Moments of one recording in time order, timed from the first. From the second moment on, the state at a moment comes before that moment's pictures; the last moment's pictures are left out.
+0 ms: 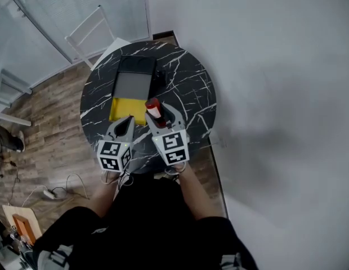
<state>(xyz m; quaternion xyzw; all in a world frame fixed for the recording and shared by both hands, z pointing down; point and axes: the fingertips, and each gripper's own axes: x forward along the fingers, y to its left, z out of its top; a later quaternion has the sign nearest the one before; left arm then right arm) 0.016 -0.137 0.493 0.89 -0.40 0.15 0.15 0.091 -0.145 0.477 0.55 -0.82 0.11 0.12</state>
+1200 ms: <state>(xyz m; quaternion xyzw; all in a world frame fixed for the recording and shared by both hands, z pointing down) 0.023 -0.118 0.319 0.90 -0.44 0.01 0.00 0.123 -0.093 0.289 0.59 -0.80 -0.07 -0.03</state>
